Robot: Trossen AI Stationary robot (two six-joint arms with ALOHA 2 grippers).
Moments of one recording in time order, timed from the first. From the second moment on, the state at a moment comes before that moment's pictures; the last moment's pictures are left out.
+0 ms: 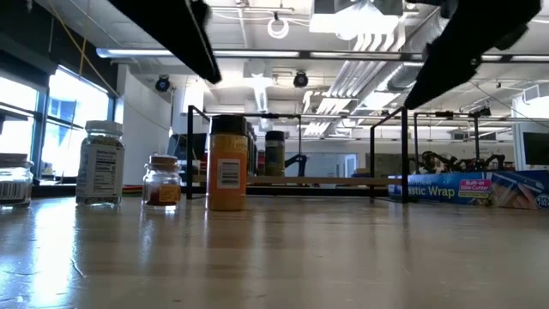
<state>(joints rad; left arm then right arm) -0.42 1.71 1.36 -0.76 -0.38 -0.29 0.58 1.43 0.87 -0.36 0.51 0.72</state>
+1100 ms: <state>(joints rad) -0.13 1.76 1.39 -0.86 -0.20 -0.10 0.62 1.43 0.74 -0.09 0.62 0.71</state>
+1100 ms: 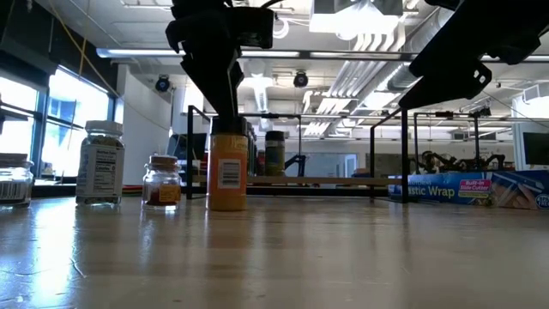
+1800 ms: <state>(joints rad) 0.04 1.81 1.73 -0.98 -0.22 0.00 0.62 1.43 0.74 -0.08 0.63 0.71</state>
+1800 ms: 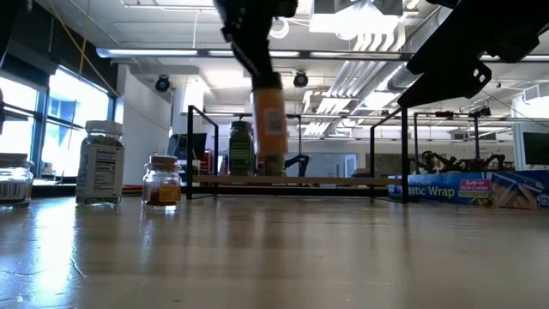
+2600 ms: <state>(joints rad) 0.40 2.03 1.93 -1.04 -0.19 0.08 0.62 1.43 0.74 -0.08 0.63 0.71</state>
